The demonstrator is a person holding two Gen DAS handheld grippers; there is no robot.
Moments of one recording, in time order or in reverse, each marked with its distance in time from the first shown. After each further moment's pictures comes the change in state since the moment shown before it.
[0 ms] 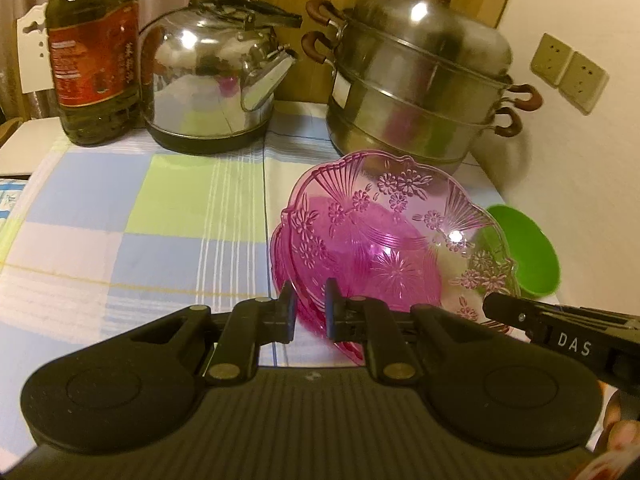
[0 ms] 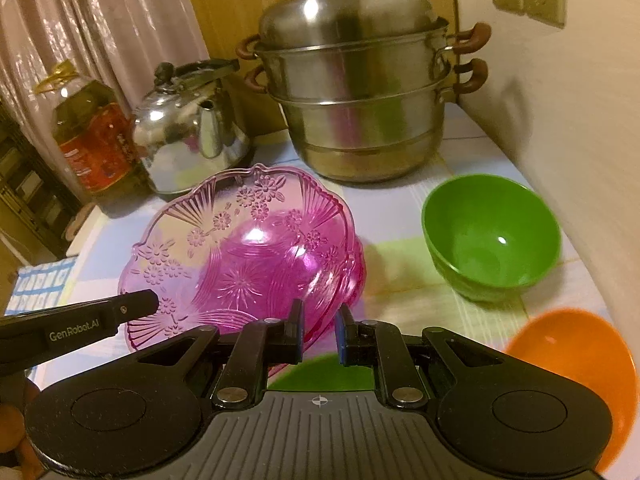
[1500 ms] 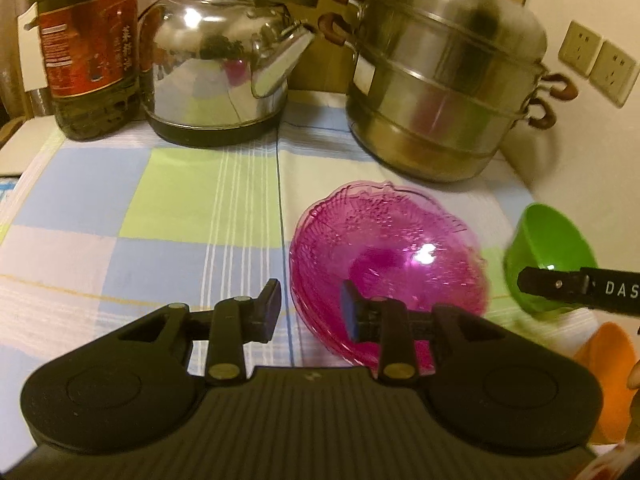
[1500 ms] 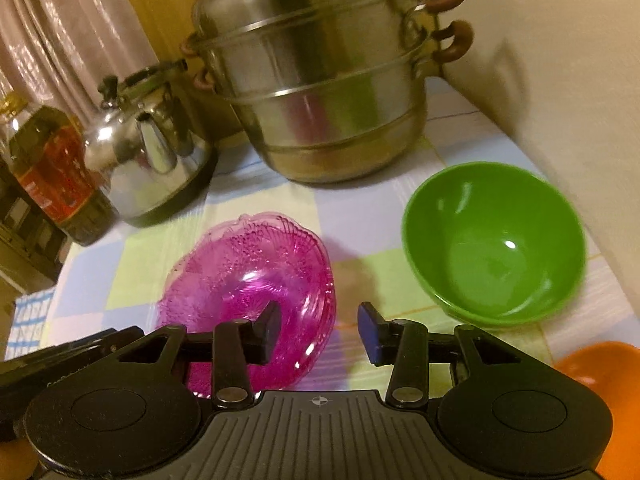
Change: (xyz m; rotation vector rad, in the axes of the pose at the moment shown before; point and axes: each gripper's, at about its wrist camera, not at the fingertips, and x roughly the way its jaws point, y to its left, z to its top) left arm 0.034 0.011 -0.001 -0.007 -0.001 0.032; right arm 0.042 -0.039 0.029 0.112 0.027 0.003
